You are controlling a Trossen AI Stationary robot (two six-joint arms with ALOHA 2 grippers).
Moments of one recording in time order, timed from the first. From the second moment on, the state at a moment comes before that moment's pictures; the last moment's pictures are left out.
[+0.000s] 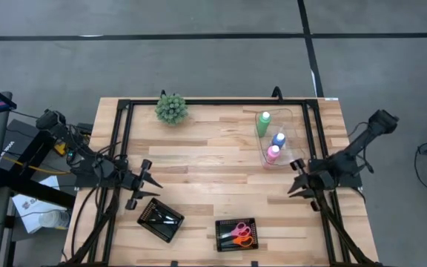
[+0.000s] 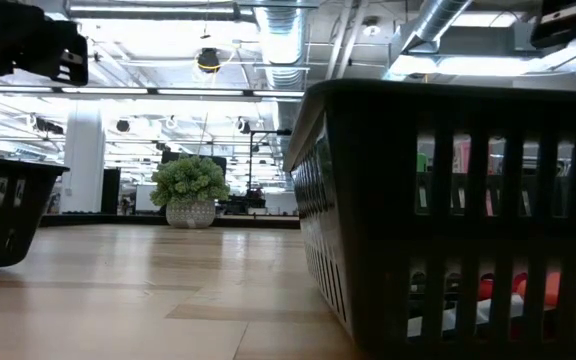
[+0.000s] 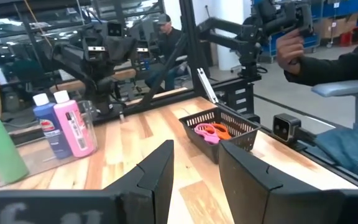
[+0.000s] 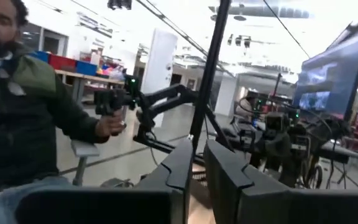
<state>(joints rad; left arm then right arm) -0.65 0.50 0.01 0.51 -0.36 0.18 0.70 0.45 0.01 0.70 0.21 -0.26</state>
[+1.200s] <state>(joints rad) -0.42 0.60 0.01 0.61 -0.57 0.17 0.46 0.06 0.02 0.04 0.37 -0.05</state>
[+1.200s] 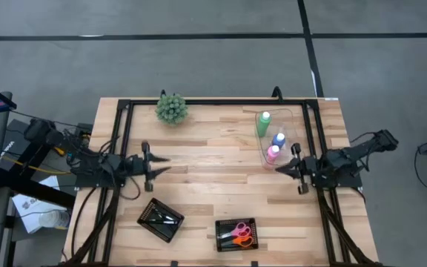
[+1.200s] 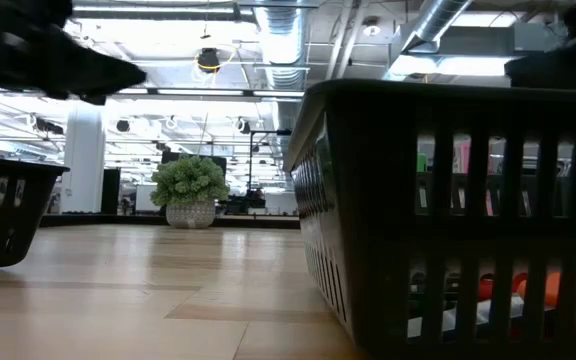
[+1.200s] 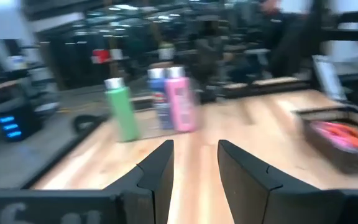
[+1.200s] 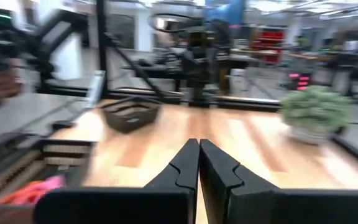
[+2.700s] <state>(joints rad) -0.24 0.02 0.01 0.08 -0.34 0.08 0.18 0.04 0.01 0.01 0.05 -0.03</state>
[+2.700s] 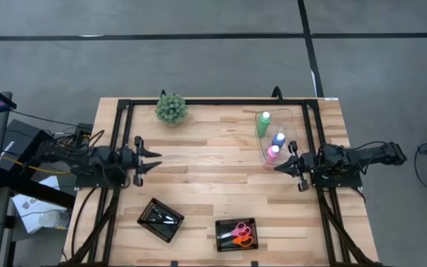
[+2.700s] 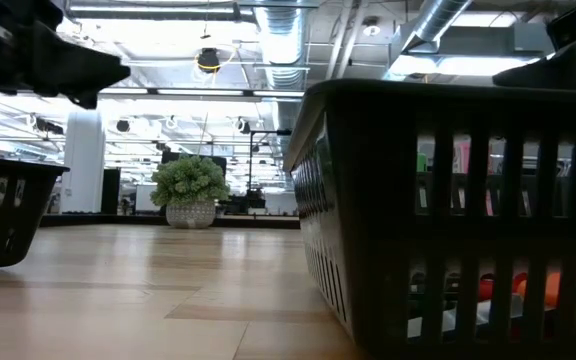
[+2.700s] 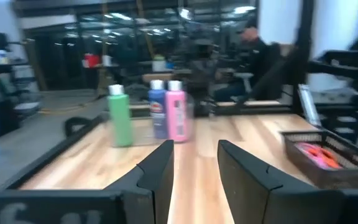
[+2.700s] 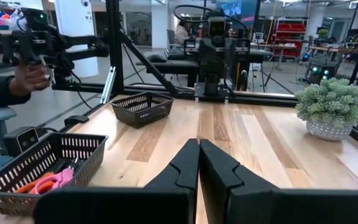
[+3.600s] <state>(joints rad) 0.21 0.06 0.01 0.07 -0.18 0.06 -0.05 0.04 0.01 0.00 0.00 -0.05</state>
